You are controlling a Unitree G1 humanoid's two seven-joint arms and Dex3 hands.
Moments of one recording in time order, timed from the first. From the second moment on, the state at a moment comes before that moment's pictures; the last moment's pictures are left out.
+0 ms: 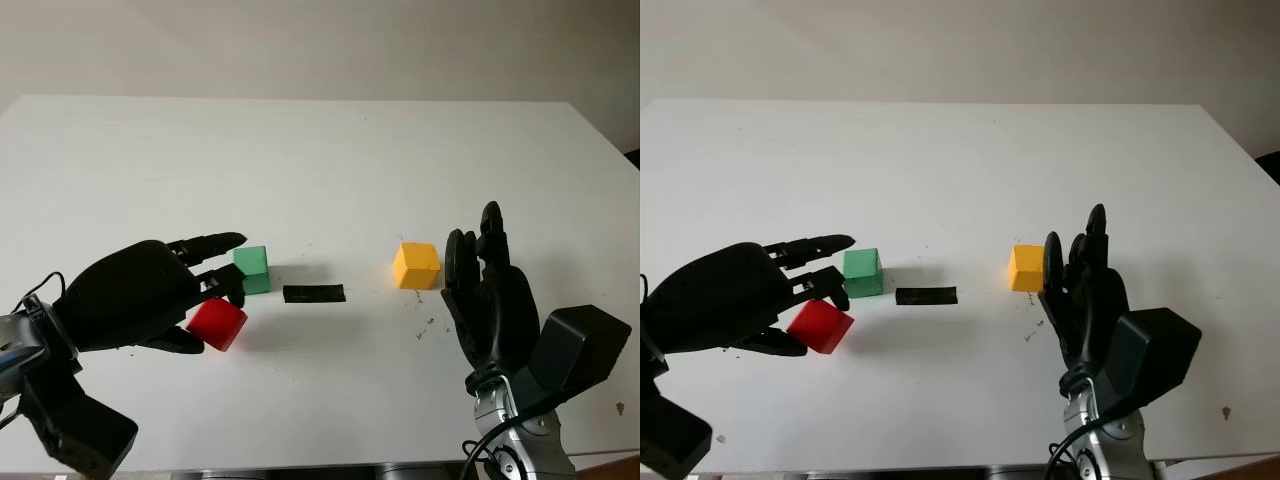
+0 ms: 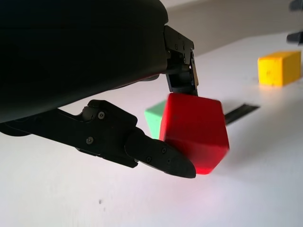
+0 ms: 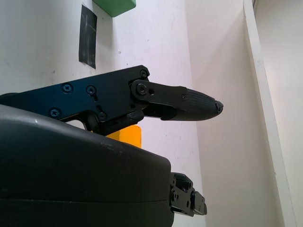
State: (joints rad) left arm -0.05 0.98 0.05 -0.16 0.64 -0.63 -0.23; right arm 0.14 0.05 -0.03 -0.41 0.11 0.27 -0.03
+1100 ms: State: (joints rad) left arm -0.83 0.62 -0.26 0.50 0.30 -0.67 -0.65; right arm 0.12 0.05 0.00 -0.40 0.06 0.28 -0.09
